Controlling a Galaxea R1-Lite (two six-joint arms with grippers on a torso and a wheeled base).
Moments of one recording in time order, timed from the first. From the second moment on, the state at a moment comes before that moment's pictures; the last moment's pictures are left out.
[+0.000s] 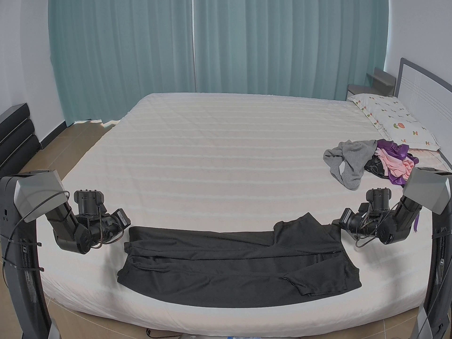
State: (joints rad) left arm 0.06 2.37 -0.84 -0.92 -0.20 -0.60; right arm -0.03 2.44 -0.91 -0.86 0.34 0.66
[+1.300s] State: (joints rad) left arm 0.05 2.30 -0.74 -0.92 -0.23 -0.66; right arm -0.06 2.34 -0.81 -0.89 0.34 0.71
